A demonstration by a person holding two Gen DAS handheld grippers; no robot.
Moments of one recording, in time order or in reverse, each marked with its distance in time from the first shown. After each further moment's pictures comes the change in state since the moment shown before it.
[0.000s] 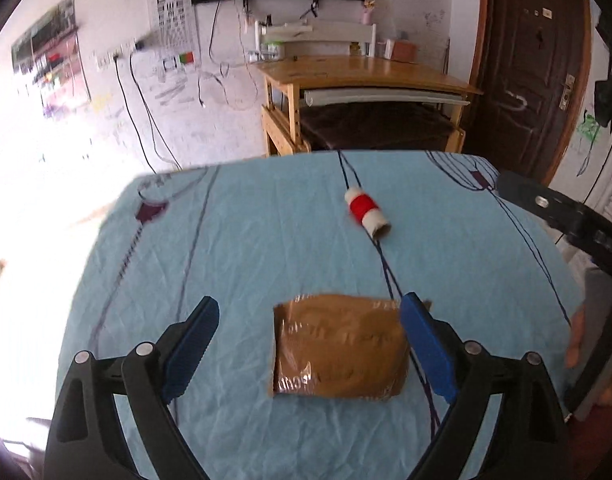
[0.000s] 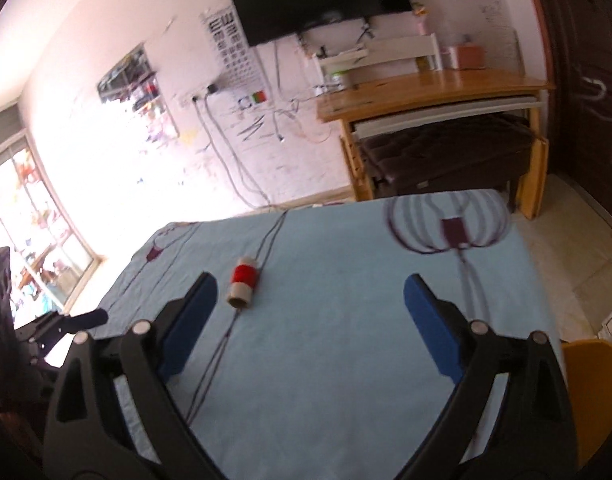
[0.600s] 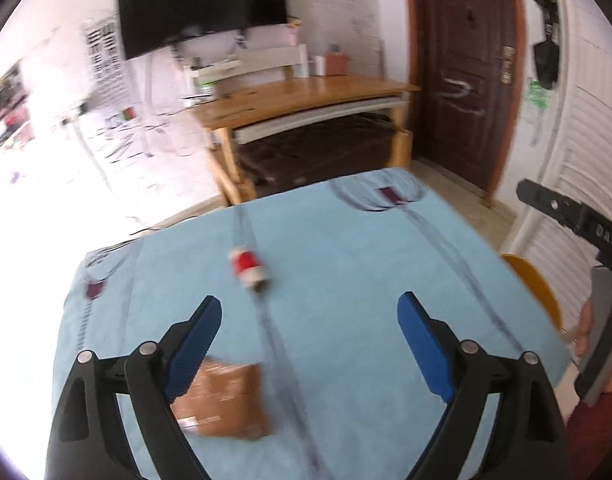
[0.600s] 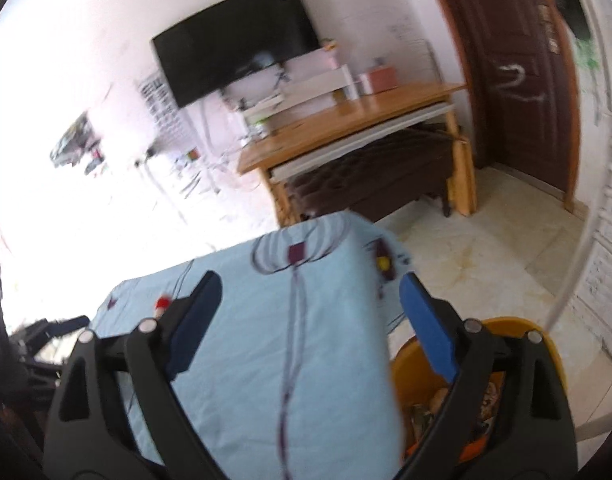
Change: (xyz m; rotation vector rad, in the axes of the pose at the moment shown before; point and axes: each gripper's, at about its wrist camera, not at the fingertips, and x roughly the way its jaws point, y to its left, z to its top) left arm -0.023 -0.094 0.022 0.199 -0.104 -0.061; right arm -0.102 -0.108 -0.021 0.164 -0.162 -0.151
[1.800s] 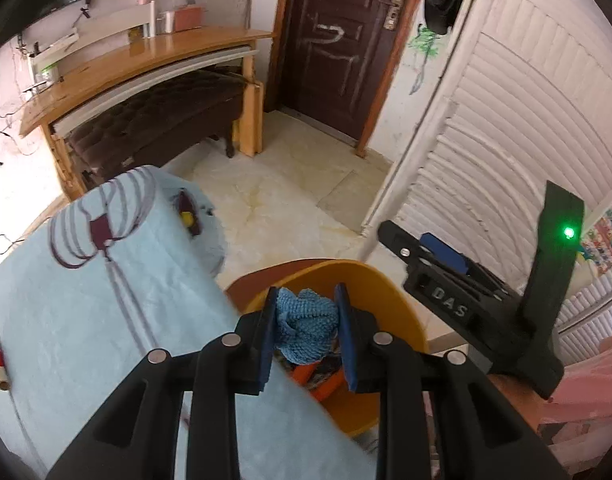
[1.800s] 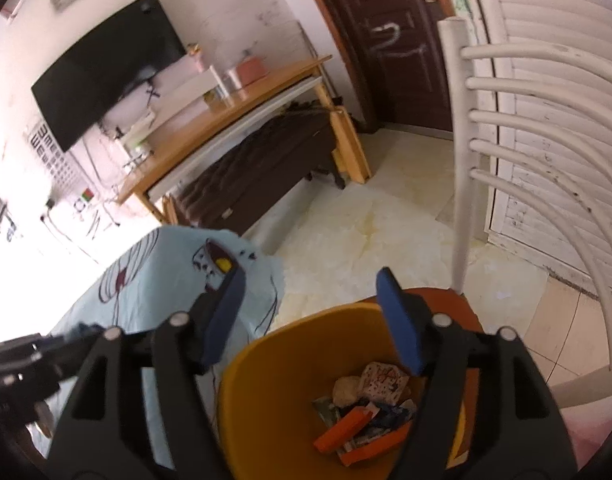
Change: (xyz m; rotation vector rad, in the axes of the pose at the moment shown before) left arm 0.088 -0.235 0.068 0.150 0.202 -0.483; right arm -0.013 -0.178 -0.015 0.312 -0.006 -0.338
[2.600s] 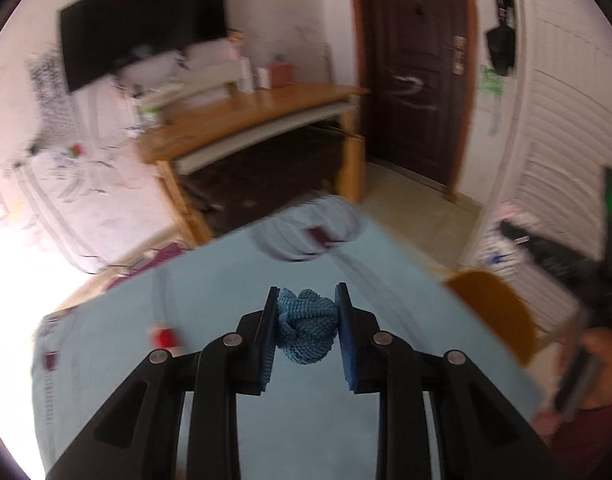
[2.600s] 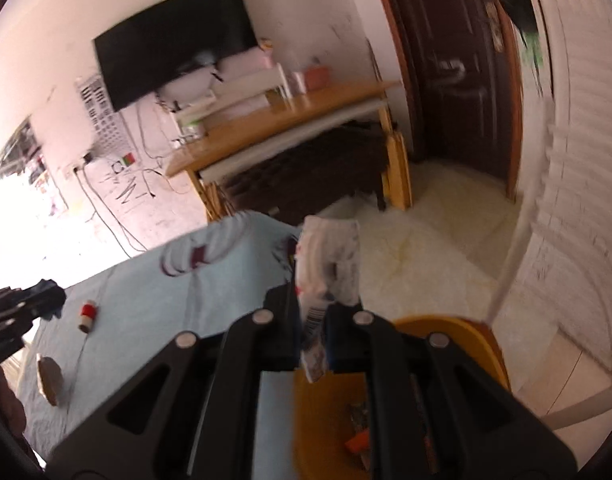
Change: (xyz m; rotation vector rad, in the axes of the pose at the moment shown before) left arm -0.116 0.110 -0.047 0.006 -0.199 0.320; right arm -0.016 0.091 -0.015 -0.201 -0.003 0.082
